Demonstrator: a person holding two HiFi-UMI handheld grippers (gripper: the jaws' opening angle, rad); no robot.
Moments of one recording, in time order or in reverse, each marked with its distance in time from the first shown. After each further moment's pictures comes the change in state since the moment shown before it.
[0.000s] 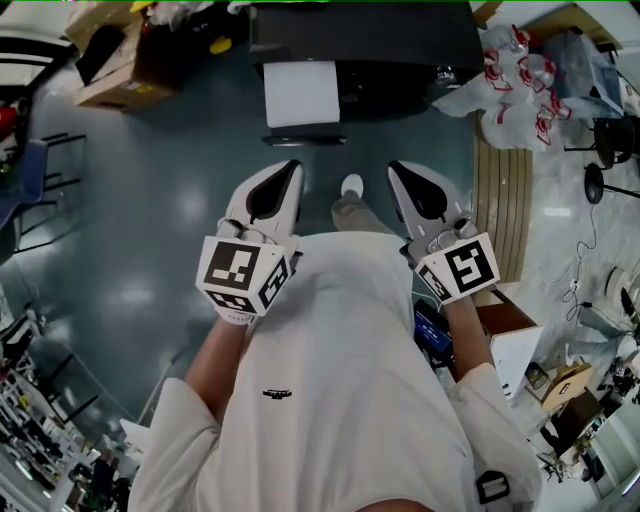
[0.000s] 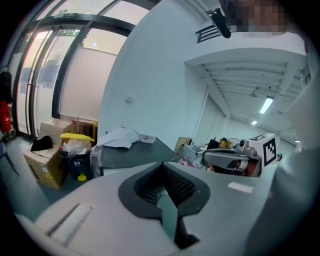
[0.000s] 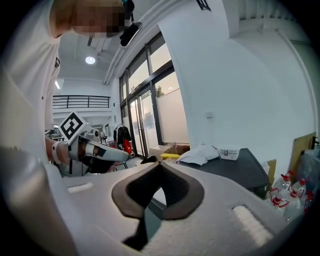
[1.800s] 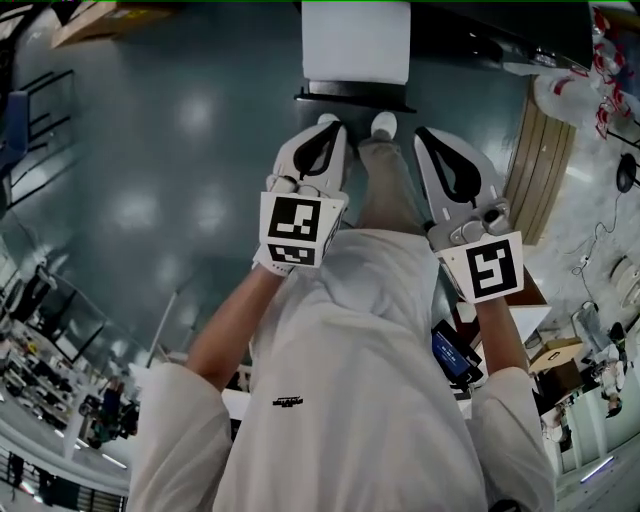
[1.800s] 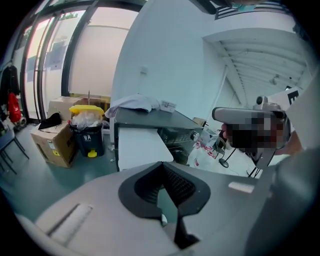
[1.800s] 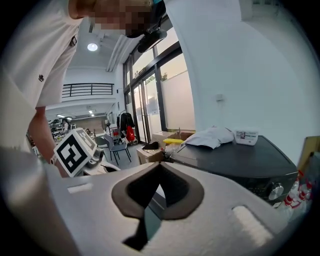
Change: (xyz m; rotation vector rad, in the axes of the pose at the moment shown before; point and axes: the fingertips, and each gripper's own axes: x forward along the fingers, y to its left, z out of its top) left arm 0.079 0.089 -0.141 -0.069 0.207 0.113; right arm 0.110 0.004 -0.061 -0.007 0.100 0.034
